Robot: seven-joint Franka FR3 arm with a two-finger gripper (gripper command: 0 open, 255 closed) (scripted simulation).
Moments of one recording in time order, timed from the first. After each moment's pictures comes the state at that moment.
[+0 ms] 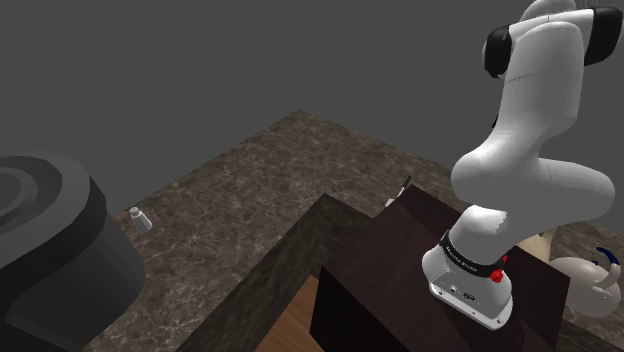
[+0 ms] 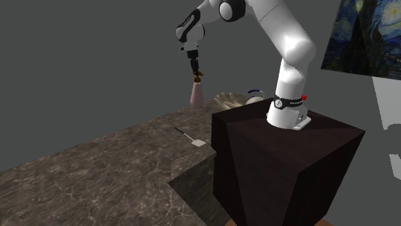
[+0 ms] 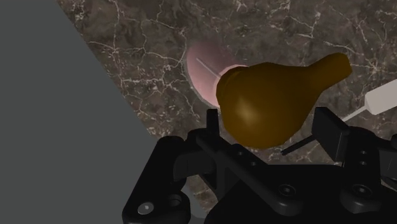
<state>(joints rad) -0.93 0.75 -0.58 -1.47 0.35 1.93 -1.29</state>
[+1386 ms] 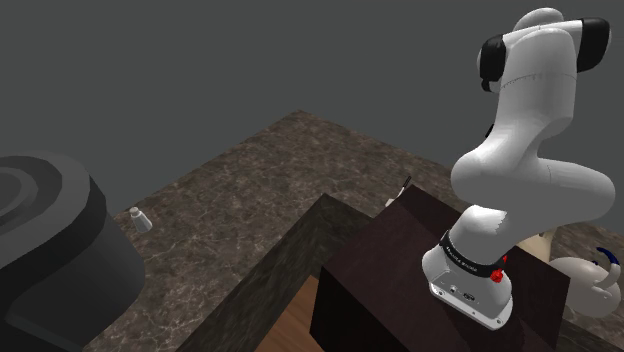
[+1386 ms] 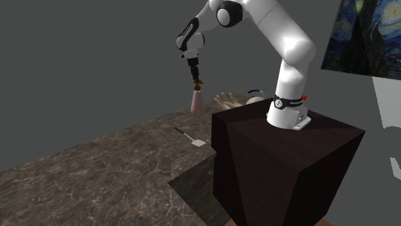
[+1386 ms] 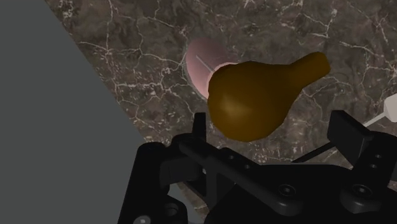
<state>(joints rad) -0.95 0.82 -0.56 -1.48 0.38 2.01 -1.30</state>
